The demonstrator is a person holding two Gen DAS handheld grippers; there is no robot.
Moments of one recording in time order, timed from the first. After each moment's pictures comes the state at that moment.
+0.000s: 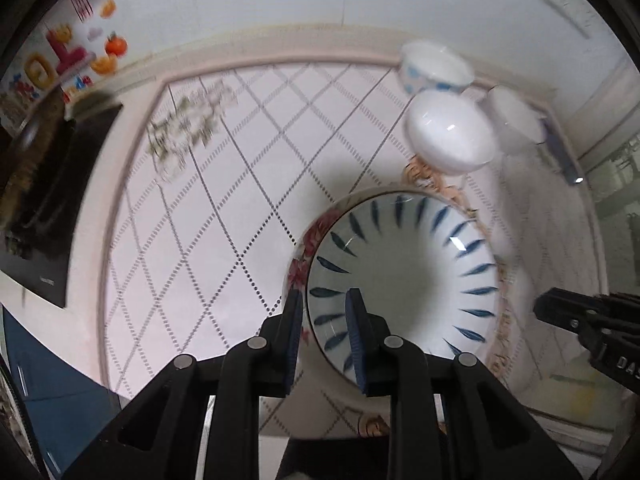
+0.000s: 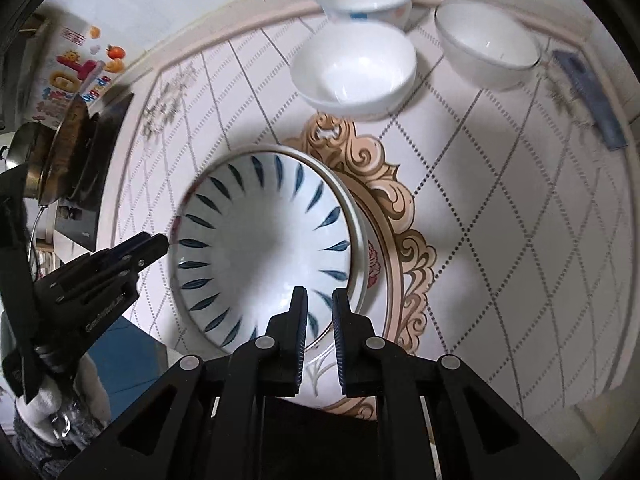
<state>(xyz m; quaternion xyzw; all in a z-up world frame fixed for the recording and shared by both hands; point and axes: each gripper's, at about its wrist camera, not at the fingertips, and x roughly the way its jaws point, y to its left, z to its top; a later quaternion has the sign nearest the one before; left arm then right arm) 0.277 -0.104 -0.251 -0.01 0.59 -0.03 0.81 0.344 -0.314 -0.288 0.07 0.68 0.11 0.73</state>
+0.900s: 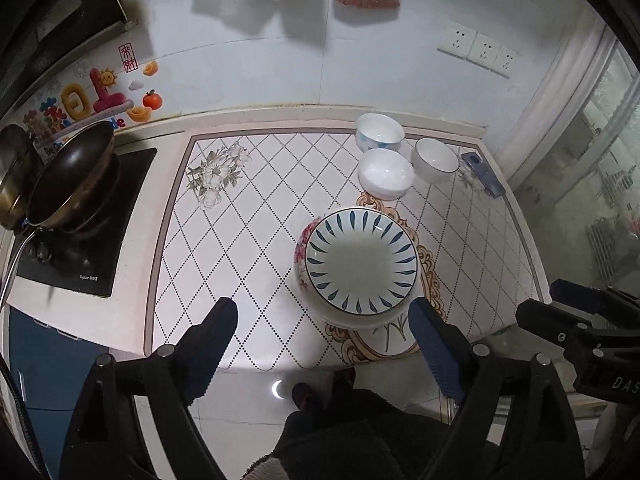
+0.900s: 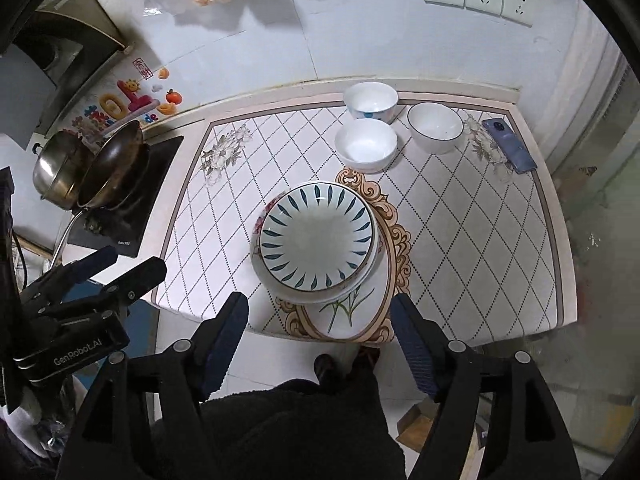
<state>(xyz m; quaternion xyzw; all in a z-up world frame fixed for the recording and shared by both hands) 0.161 -0.074 -0.115 -0.03 0.51 -0.07 0.85 0.196 -0.287 -0.110 0.05 0.57 0.07 0.81</state>
